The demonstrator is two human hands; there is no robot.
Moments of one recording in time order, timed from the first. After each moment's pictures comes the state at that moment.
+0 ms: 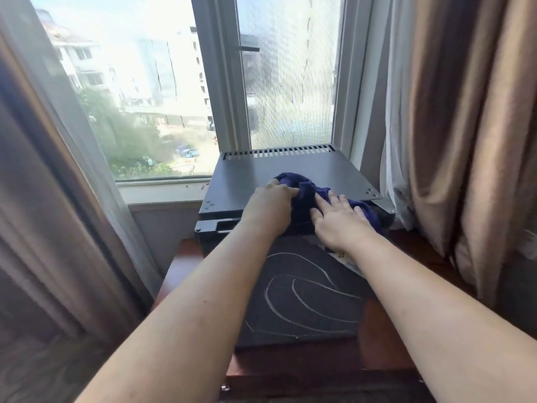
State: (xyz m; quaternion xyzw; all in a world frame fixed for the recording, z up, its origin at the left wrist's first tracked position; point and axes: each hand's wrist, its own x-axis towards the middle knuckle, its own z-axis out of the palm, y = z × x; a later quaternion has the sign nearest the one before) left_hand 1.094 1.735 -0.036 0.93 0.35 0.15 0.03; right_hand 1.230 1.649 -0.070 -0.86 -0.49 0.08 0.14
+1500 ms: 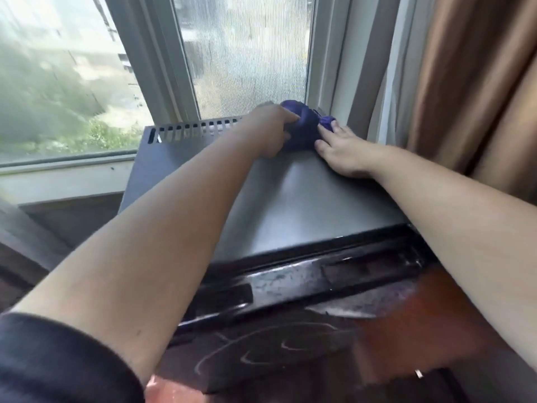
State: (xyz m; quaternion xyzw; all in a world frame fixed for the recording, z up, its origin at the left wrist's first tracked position) left_hand 1.269 1.940 -0.022 0.97 0.22 0.09 0.04; right_hand 1.415 1.816 -0.063 -0.87 -0.47 0.12 0.11
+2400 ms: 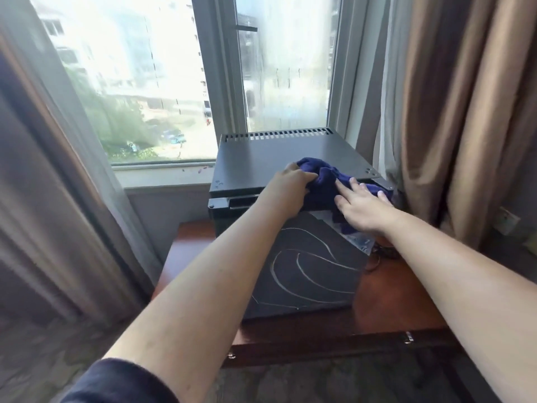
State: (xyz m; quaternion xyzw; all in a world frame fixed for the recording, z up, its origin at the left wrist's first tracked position) left_hand 1.081 1.723 -0.035 0.95 0.25 0.15 0.07; right_hand 1.243 1.612 -0.074 -0.87 -0.48 0.08 0.09
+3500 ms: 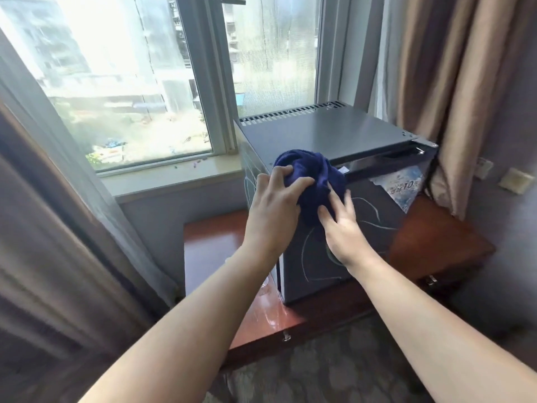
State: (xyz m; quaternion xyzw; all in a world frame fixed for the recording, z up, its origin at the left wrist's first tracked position) left_hand 0.895 1.787 -0.095 0.92 0.17 0.33 0.09; right_hand 1.002 1.677 -0.148 -0.74 -0.31 0.14 0.58
